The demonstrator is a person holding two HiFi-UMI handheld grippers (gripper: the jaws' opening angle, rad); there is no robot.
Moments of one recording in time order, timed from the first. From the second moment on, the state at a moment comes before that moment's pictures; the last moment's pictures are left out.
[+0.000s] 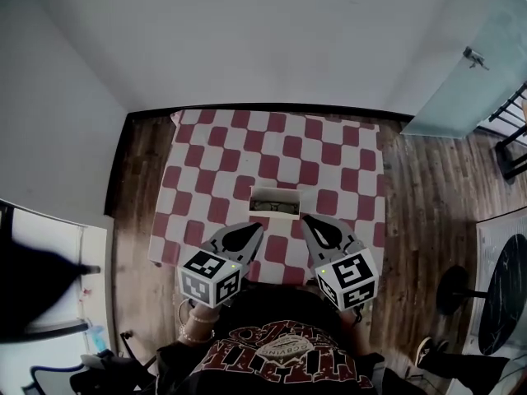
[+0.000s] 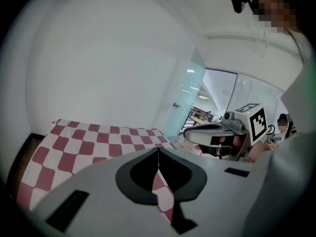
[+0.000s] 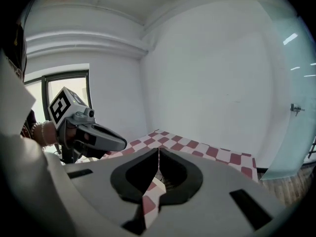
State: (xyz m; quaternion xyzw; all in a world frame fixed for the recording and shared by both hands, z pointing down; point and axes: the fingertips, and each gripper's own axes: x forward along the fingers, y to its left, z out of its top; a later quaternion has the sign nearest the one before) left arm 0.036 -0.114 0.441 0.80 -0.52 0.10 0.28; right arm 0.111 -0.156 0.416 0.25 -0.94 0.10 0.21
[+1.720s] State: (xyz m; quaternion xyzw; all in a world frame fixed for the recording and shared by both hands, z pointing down) left arm -0.009 -0.144 0.494 0.81 -0.45 0.13 0.34; right arm 0.053 -0.167 0.480 0.26 -0.91 0.13 0.28
